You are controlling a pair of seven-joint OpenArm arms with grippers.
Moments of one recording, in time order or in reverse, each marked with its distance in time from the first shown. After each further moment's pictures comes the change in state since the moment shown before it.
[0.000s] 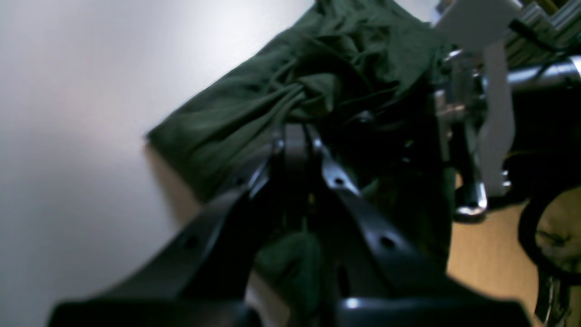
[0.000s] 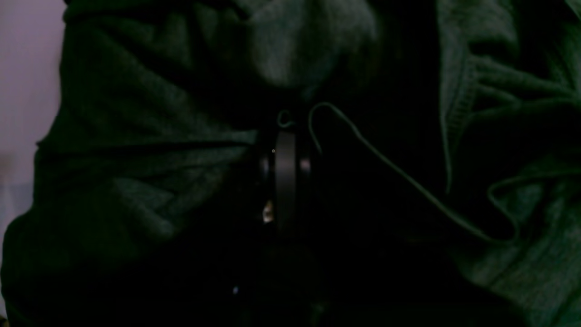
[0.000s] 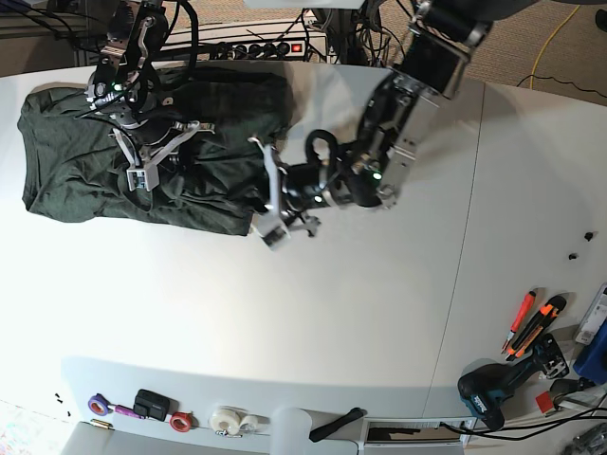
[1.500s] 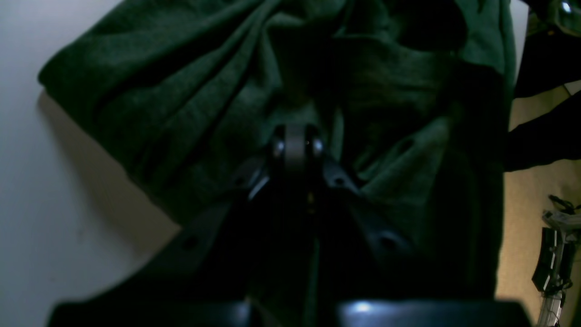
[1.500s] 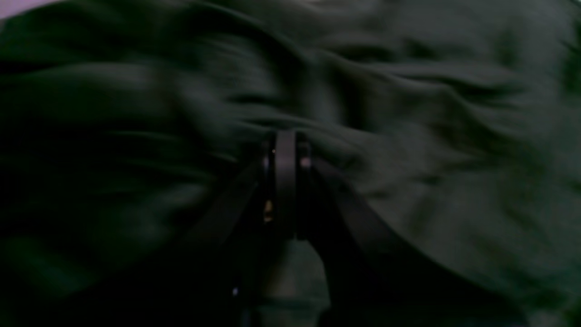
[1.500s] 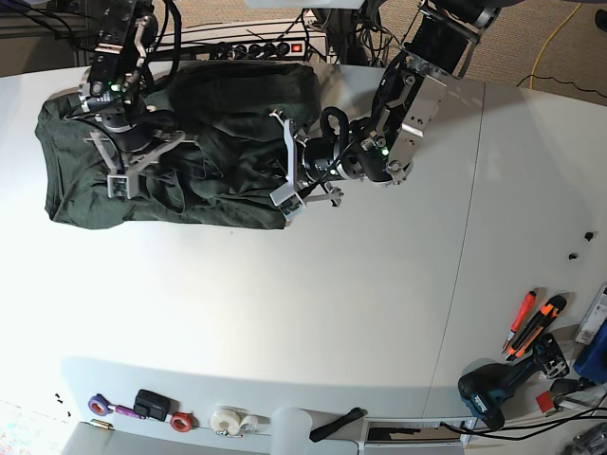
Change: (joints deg) left arm 4.9 -3.7 0.0 0.7 3.9 2.1 3.1; right arm -1.0 3.0 -2.5 7.0 -0.5 -6.8 3.3
